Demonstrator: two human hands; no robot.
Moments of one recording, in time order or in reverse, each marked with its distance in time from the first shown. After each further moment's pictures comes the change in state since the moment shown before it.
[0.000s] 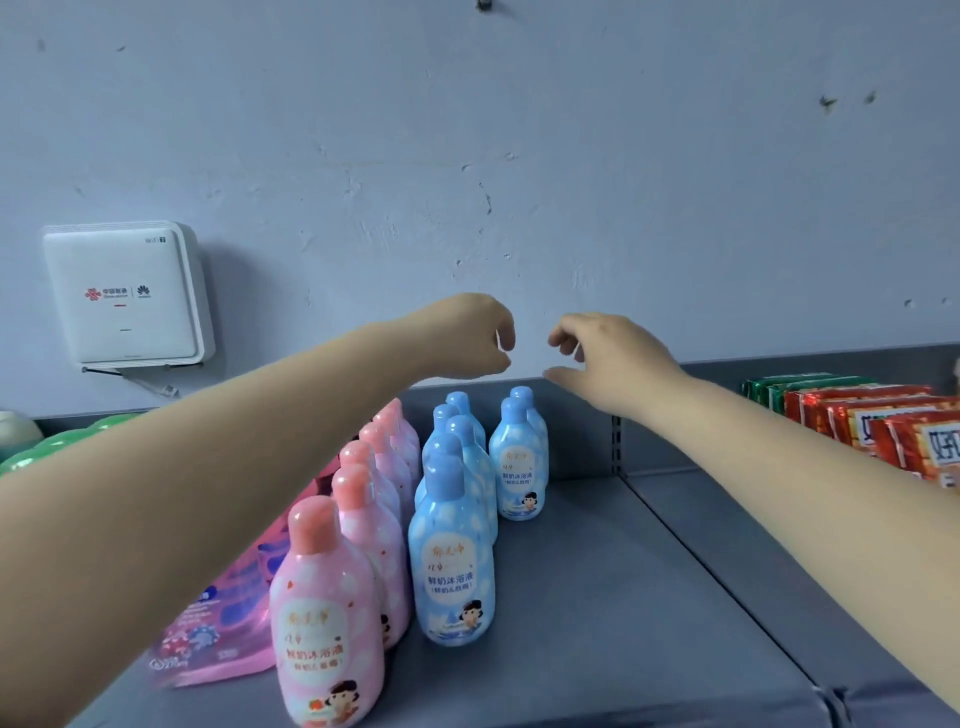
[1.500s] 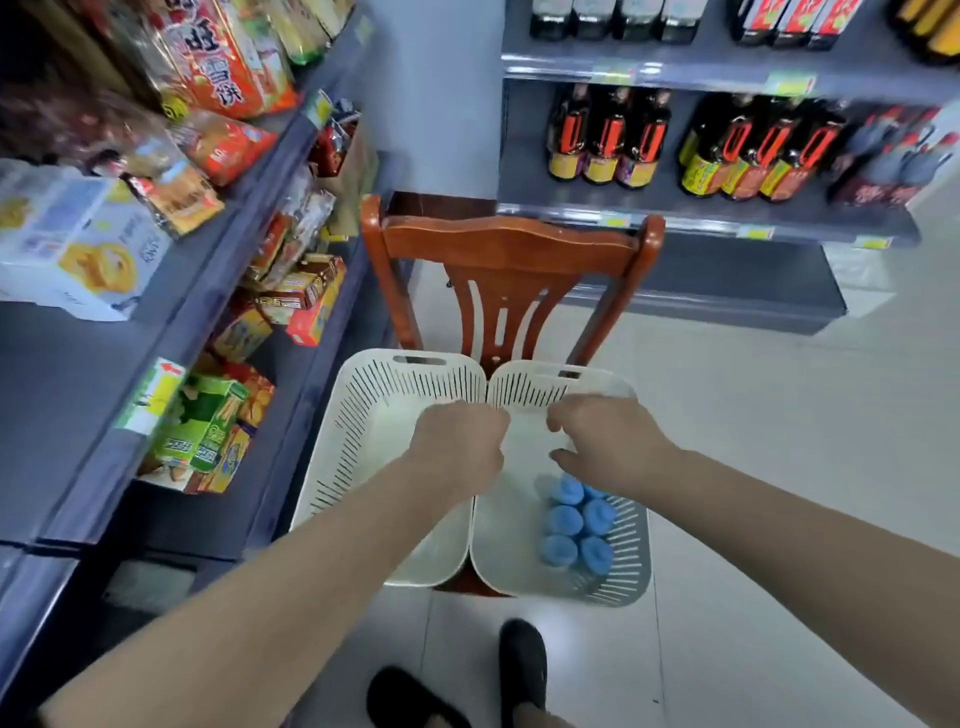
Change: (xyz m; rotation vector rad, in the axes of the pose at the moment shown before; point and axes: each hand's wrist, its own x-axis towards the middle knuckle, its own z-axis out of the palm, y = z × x) left_hand -0.397 0.529 0.327 -0.161 -0.656 1.284; right_hand -0.761 -0.015 -0.135 -0.347 -0.698 1.387
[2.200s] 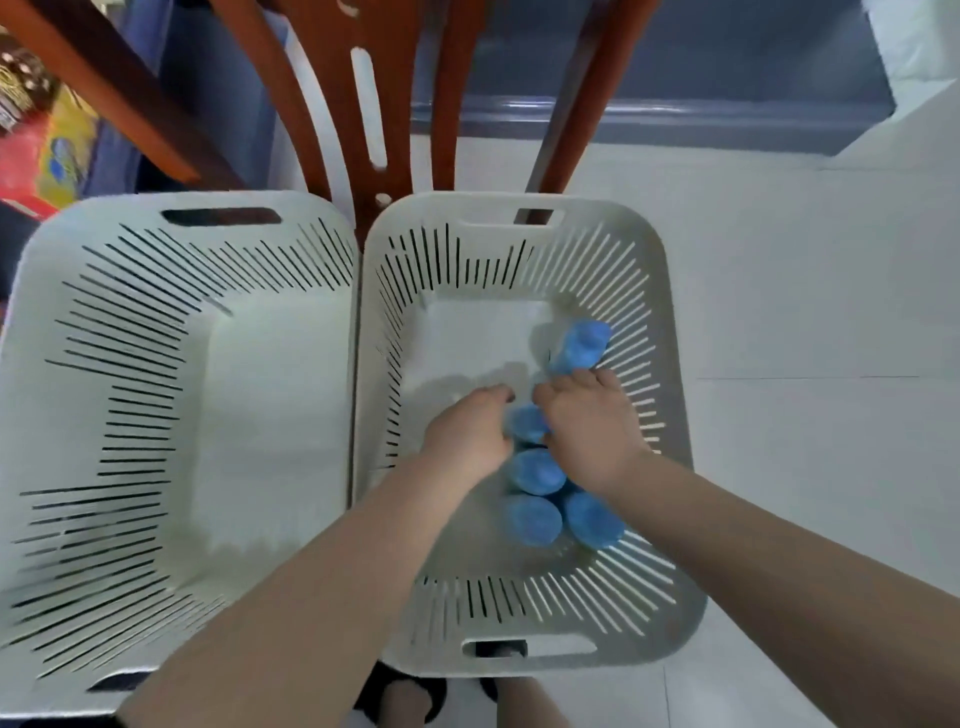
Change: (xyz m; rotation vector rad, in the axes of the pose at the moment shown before) left_hand 0.181 0.048 0.299 -0.533 -0.328 -0.070; right_hand 0.082 0.102 0.306 -0.084 -0.060 0.214
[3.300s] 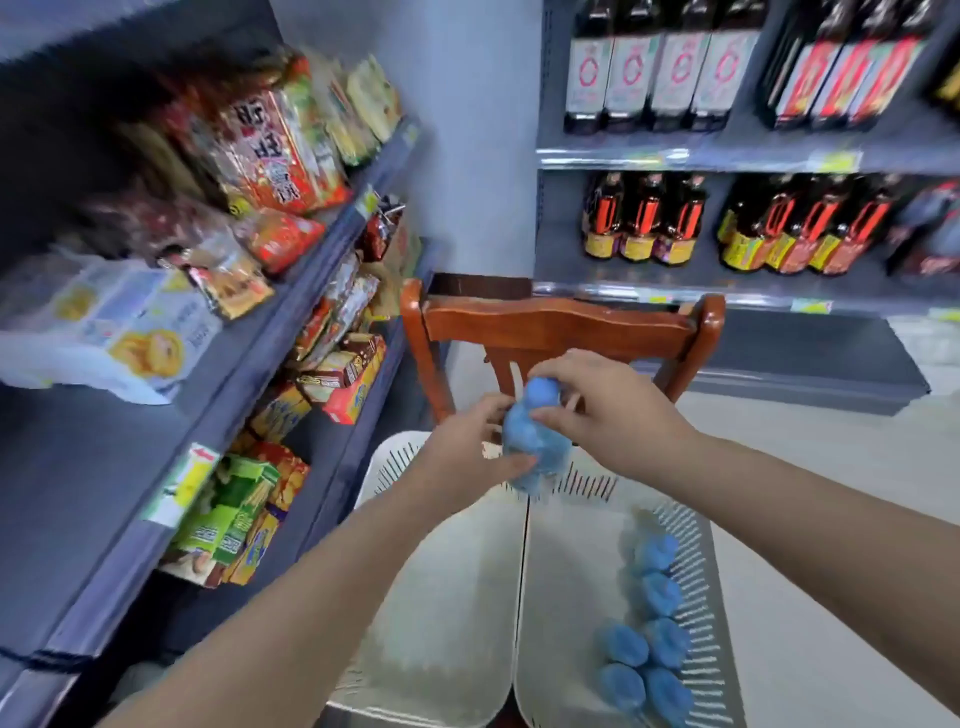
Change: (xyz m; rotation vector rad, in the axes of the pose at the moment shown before) left_hand -0.224 0.037 -0.266 -0.472 0.499 0.239; right_hand -0.041 -0.068 -0.360 0.574 0.380 -0.346
